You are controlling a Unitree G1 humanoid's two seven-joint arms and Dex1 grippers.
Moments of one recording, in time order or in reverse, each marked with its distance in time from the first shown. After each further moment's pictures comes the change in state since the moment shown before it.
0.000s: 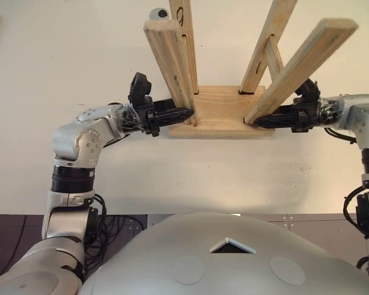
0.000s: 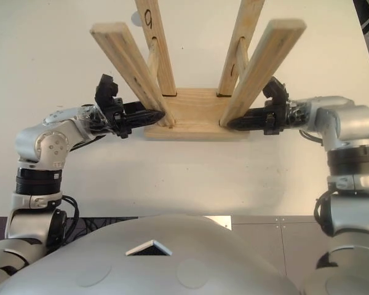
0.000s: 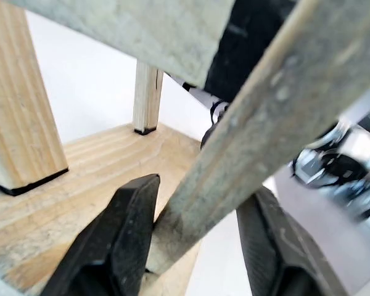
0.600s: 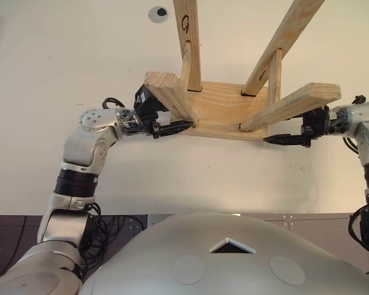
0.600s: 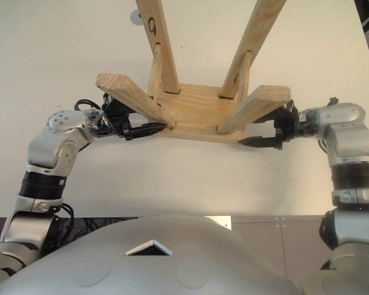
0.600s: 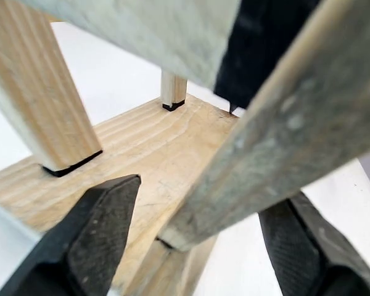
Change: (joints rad) left arm 0.031 0.075 -0.180 0.079 0.357 -0.523 -0.123; right arm 0.235 -0.029 -0.061 -0.028 -0.166 -0.664 0.039
